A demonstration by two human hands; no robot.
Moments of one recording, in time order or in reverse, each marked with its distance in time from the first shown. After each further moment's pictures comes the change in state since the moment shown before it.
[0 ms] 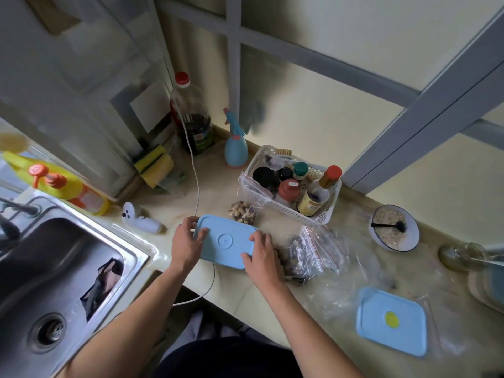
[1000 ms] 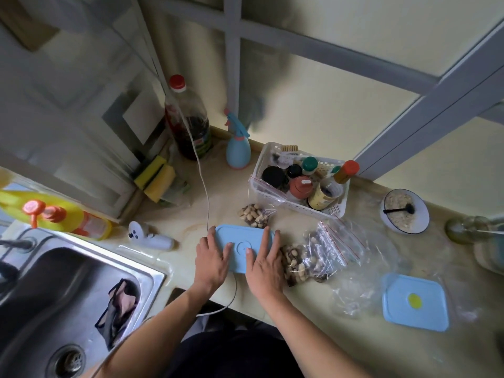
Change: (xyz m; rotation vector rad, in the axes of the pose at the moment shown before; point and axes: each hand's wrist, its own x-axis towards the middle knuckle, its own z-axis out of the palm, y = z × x) left_hand -0.003 -0.010 0.003 0.175 -0.260 0.076; right_hand 0.008 -0.037 0.077 -0.016 0.182 0.252
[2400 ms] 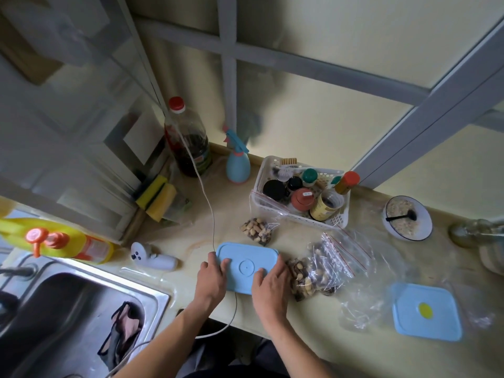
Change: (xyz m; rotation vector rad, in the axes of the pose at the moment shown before) left_hand 0.008 -0.004 -0.016 0.009 -0.123 -0.109; right_hand -0.005 -0.013 0.004 0.154 0.234 0.184
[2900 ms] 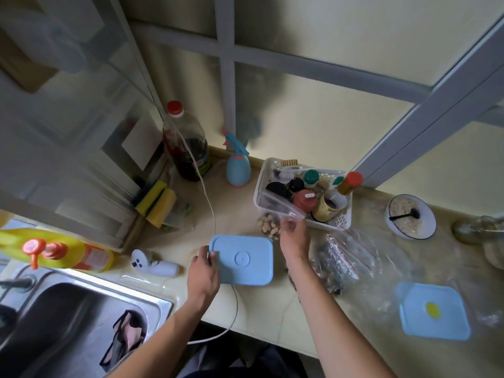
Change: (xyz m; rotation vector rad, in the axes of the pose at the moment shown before) left_hand 0.017 0.006 -0.028 -0.050 0.189 0.063; right_hand 0.114 -0.042 -0.054 0.602 -0.162 0.297
